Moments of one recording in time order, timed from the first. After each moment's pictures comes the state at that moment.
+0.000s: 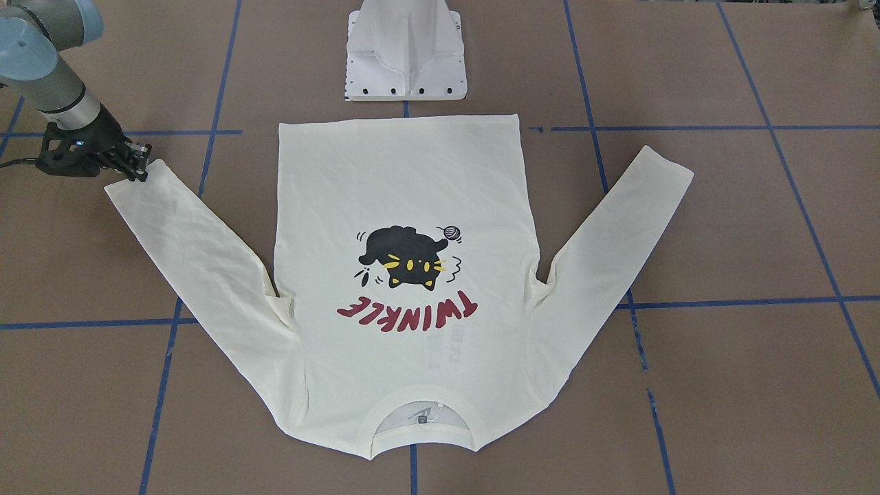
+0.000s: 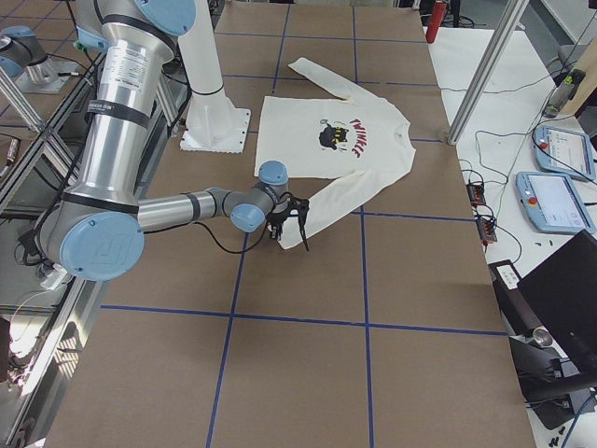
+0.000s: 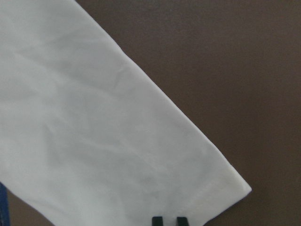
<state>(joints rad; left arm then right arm) -1.53 -1.59 -1.69 -1.79 -2.37 0.10 0.62 -1.85 1.88 -0.92 1.98 1.22</state>
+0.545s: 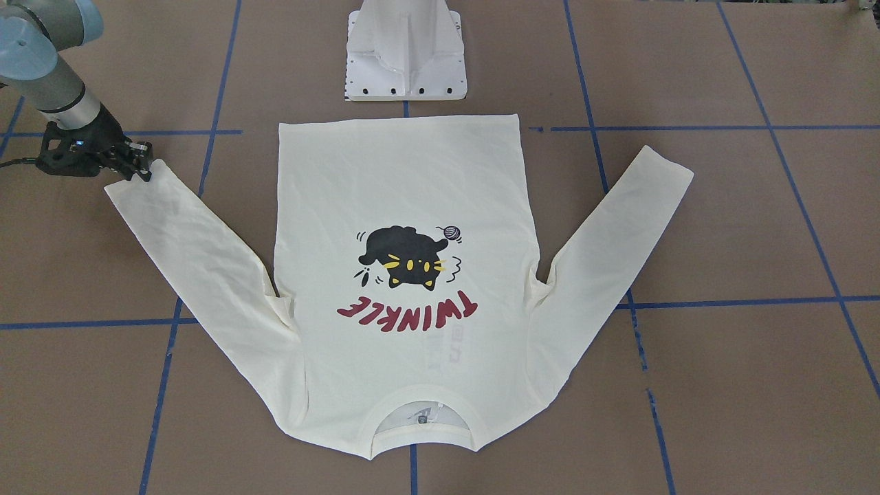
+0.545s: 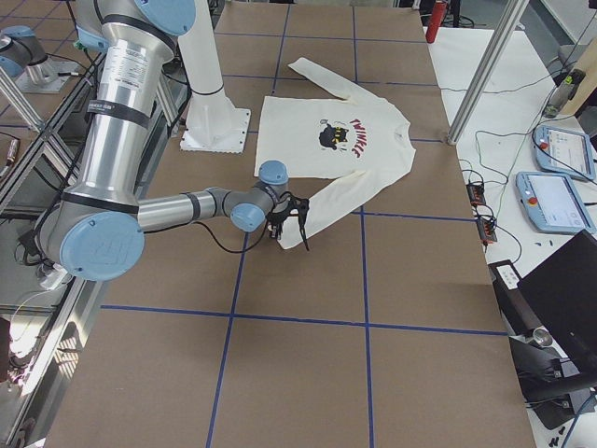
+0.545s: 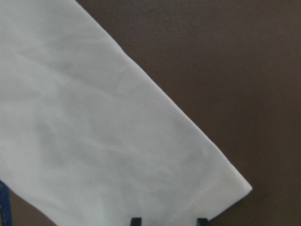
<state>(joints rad) -1.53 -1.59 -1.69 -1.79 -2.37 0.10 0.62 -1.85 1.88 -0.92 1.98 1.22</state>
